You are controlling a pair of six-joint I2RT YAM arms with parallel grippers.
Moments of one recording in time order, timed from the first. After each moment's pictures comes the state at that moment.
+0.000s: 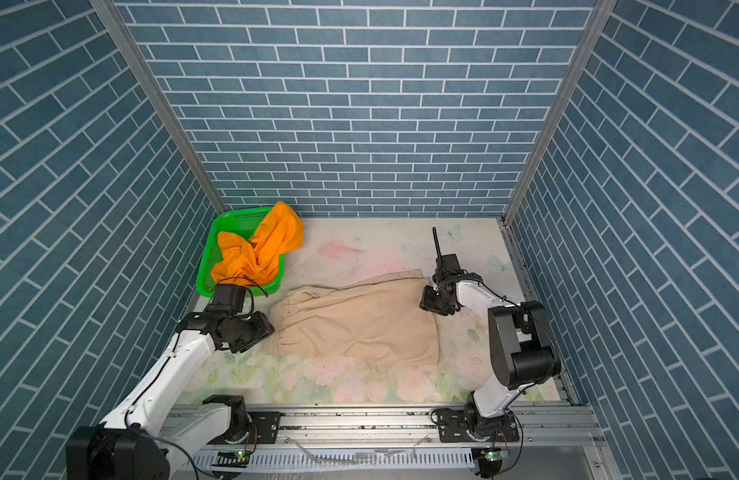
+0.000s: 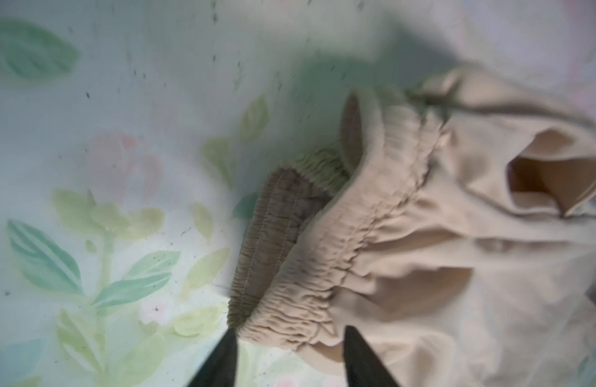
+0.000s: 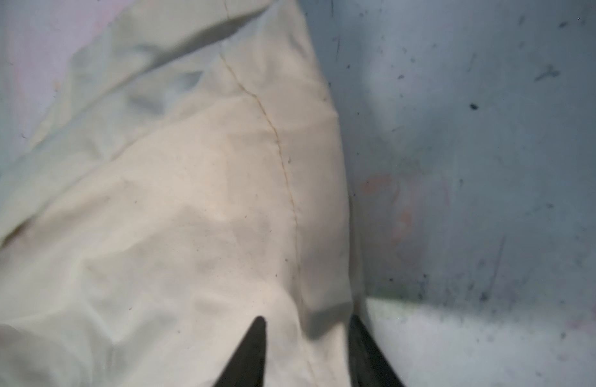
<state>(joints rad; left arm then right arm) -0.06 1.05 0.66 -0.85 0.16 -0.61 0.25 1.64 0.95 -0.54 -0.27 0.39</state>
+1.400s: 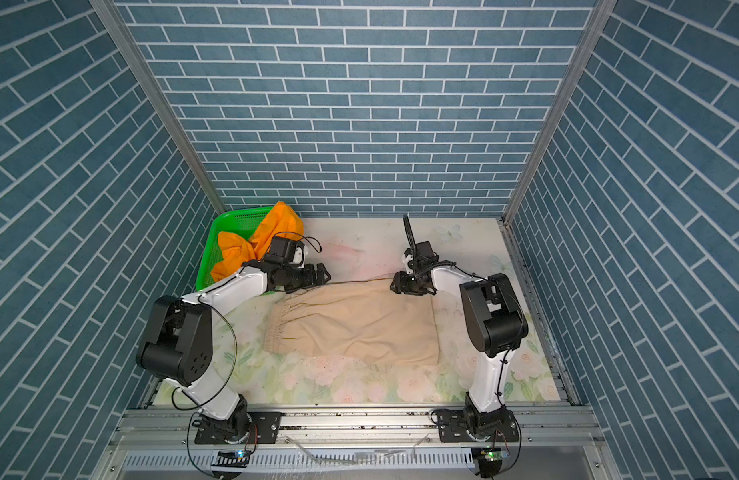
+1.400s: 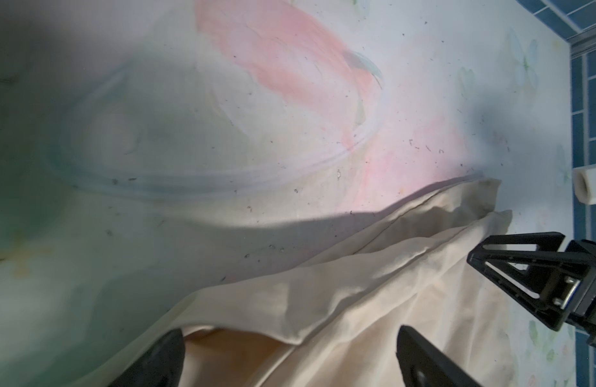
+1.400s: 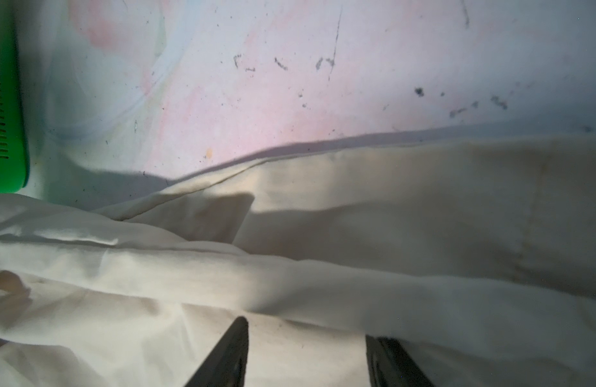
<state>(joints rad) -0.27 1.66 1.14 -0.46 0.25 -0.44 0.39 1.90 1.17 -0.33 -0.36 0.31</state>
